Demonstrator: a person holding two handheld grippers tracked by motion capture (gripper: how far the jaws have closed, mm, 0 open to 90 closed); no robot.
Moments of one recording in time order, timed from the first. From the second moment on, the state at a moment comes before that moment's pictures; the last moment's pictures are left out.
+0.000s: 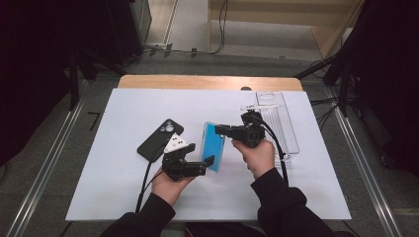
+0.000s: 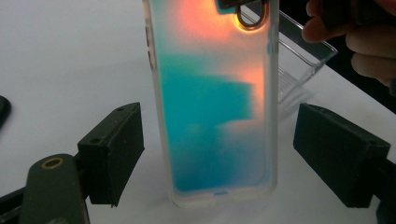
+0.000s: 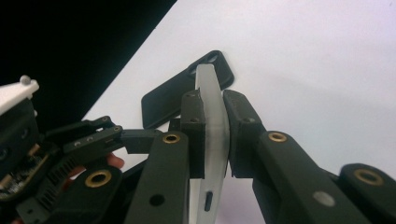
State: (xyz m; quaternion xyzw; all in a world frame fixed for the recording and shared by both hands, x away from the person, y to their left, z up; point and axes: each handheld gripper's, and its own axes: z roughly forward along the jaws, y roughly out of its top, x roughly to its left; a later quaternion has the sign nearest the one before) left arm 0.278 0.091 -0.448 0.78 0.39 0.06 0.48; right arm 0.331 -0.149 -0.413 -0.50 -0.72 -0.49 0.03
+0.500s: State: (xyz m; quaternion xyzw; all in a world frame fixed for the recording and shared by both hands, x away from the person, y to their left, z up) left arm 0.289 0.106 -0.421 0.80 0.38 0.01 0.45; right arm 0.319 -0.155 -0.403 -0.44 -0.75 -0.50 0.00
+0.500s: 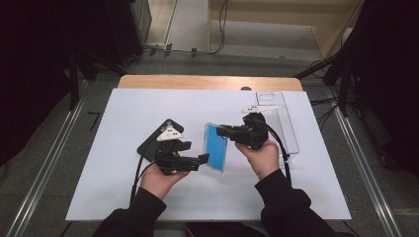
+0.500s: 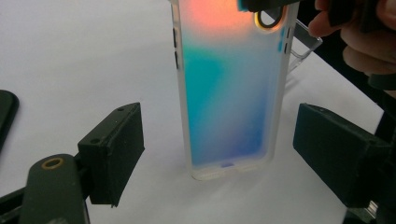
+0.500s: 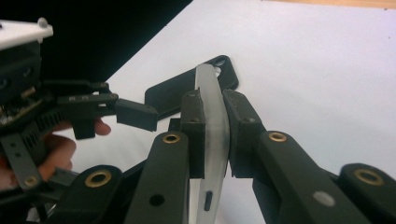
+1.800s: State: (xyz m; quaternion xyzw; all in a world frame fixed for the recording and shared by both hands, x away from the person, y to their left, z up) left arm 0.325 0.100 -0.406 0.86 0.23 -0.08 0.44; right arm 0.300 -0.170 -0.402 -0.28 -0.81 -0.52 0.02
